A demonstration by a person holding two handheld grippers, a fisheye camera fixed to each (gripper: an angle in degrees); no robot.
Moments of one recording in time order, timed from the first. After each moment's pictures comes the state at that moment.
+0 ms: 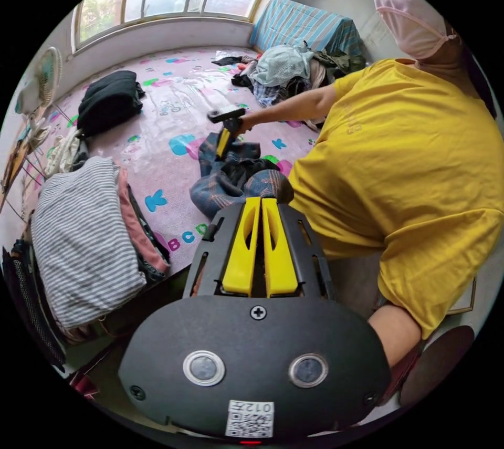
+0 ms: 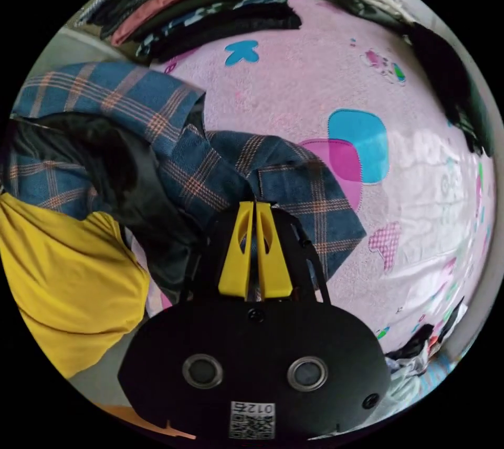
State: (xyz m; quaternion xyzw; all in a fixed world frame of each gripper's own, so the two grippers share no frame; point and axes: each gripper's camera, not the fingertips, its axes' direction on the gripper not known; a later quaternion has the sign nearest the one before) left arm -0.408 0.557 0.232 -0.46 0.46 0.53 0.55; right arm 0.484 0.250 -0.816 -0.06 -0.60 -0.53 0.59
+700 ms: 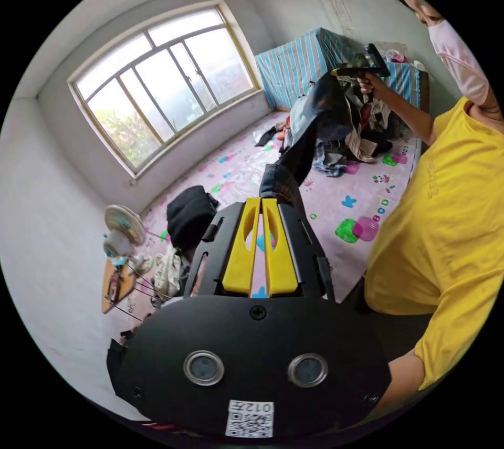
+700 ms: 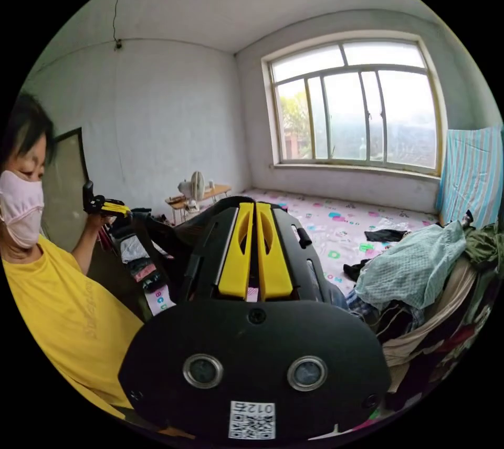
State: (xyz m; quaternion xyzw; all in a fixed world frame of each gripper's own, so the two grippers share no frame) left arm -0.338 0.494 0.065 -0.12 0.44 0.64 0.62; right arm 1.128 0.326 -0.813 0.23 -0.59 0.13 0.76
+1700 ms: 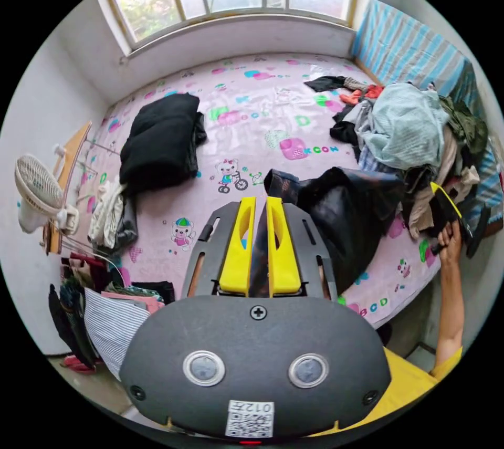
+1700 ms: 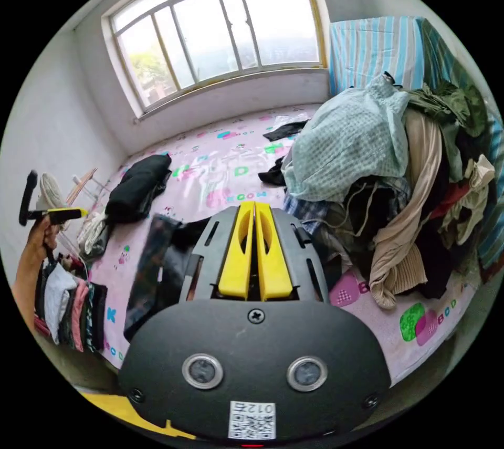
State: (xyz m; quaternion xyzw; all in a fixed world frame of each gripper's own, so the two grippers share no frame) left arm -0.106 0.719 0.338 -0.41 0.24 0.55 0.69; right arm 0.970 0.341 -0.535 -0.10 -0.39 0.28 0.87
